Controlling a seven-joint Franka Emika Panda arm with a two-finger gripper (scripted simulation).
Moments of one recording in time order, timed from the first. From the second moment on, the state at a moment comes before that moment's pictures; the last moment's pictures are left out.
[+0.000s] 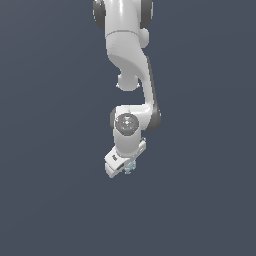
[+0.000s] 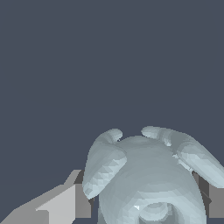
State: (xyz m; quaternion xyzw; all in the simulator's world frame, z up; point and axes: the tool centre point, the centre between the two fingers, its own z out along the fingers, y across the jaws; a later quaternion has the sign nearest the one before) arm 0.062 -0.003 0.040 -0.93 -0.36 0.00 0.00
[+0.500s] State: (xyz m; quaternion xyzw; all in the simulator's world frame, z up) arm 0.068 -0.019 0.045 -0.93 -0.36 0.00 0.00
